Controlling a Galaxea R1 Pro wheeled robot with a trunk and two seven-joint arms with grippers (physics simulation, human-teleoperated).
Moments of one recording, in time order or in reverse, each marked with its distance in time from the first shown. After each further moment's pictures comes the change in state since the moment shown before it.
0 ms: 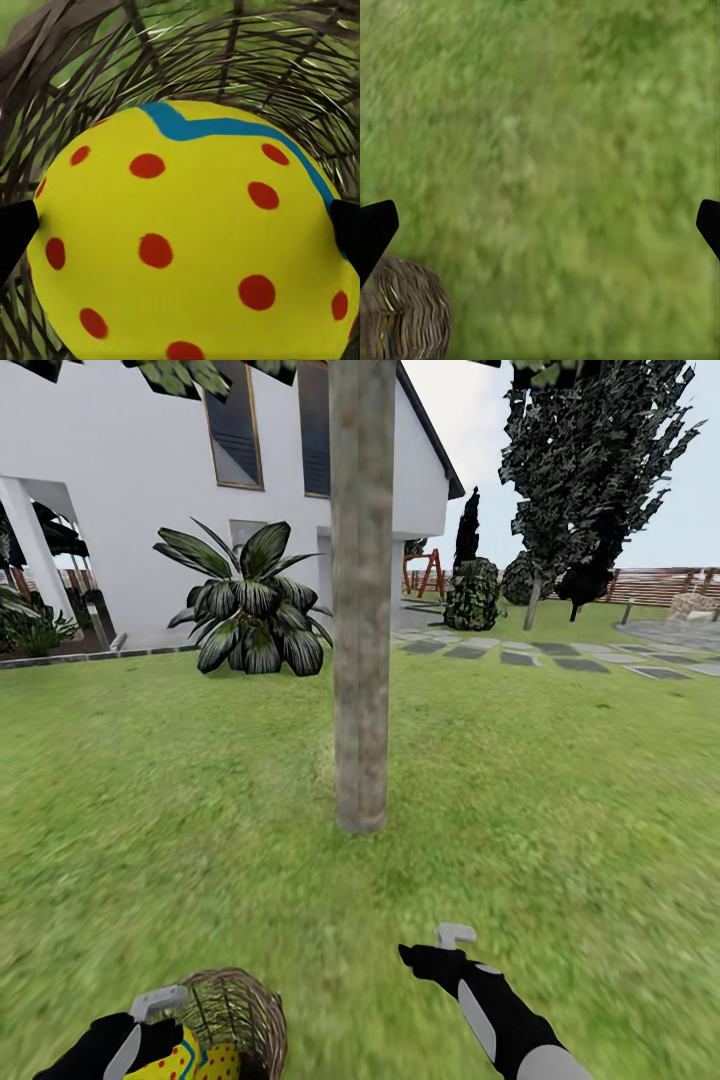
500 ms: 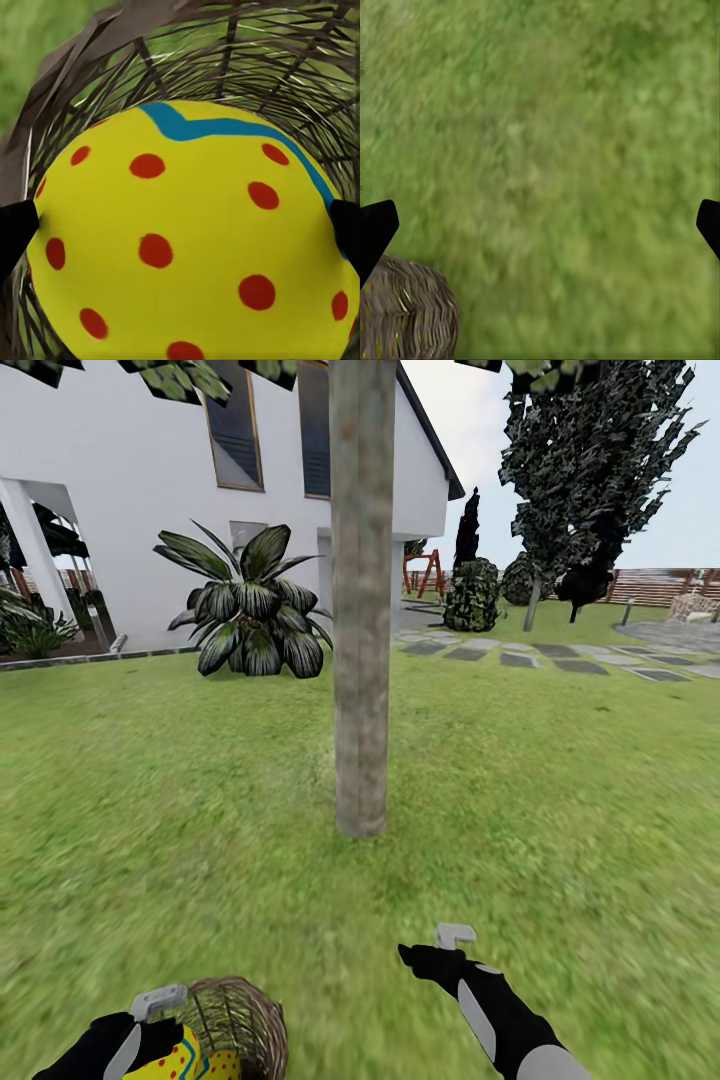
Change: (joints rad) left arm 0.000 0.000 0.000 -0.002 0.000 -0.002 -0.001; right arm 0.000 0.000 0.000 0.000 0.000 0.000 0.000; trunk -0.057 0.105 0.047
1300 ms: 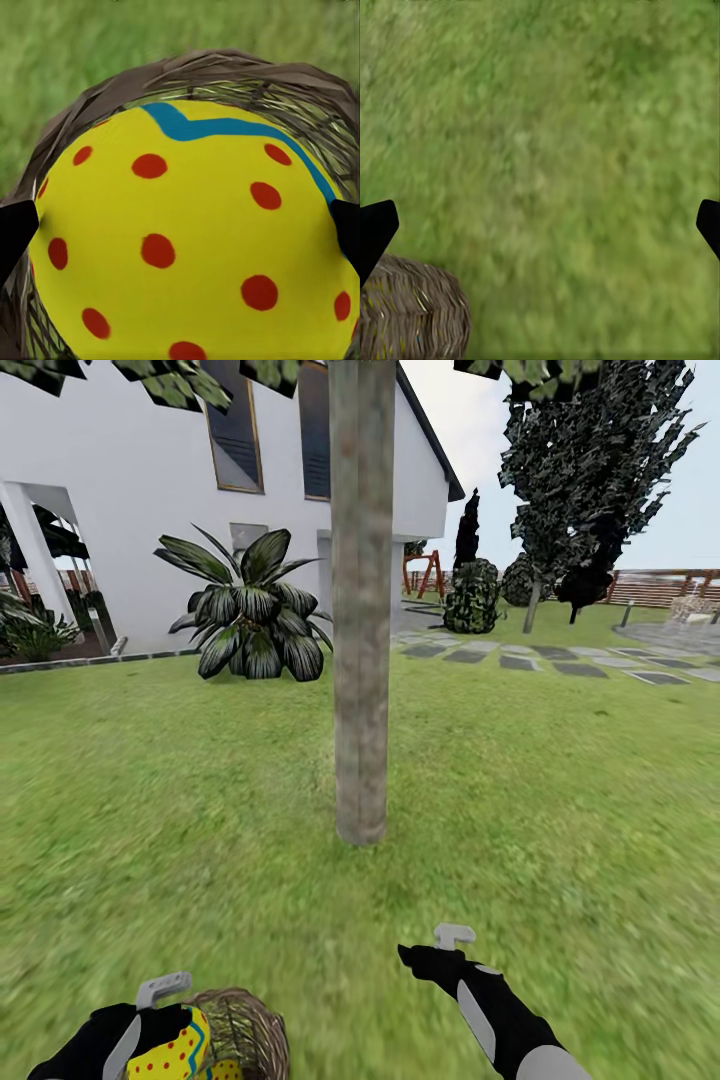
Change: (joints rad) left arm 0.002 0.001 -0.003 -0.048 -0.001 -0.001 -0.071; right arm 0.000 0.001 0.000 0.003 0.000 -0.002 0.000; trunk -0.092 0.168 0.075
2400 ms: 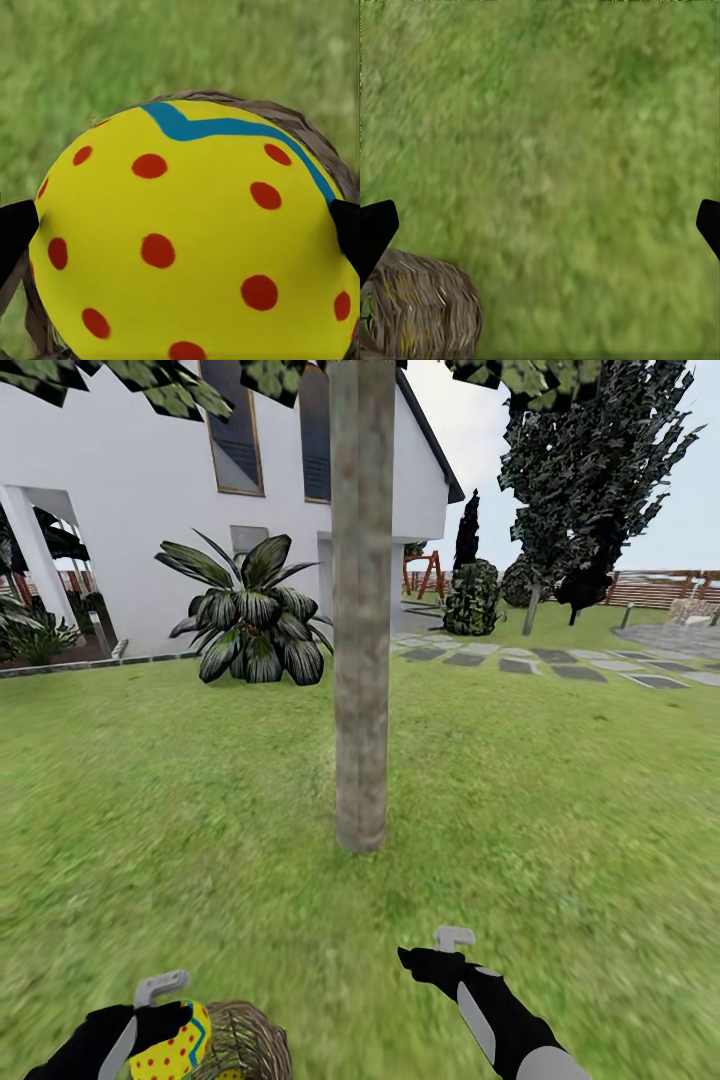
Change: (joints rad) left arm 0.028 0.002 0.002 -0.058 0.000 0.003 -0.032; right arm 0.000 0.000 0.001 0.011 0.000 0.000 0.000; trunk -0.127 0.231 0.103
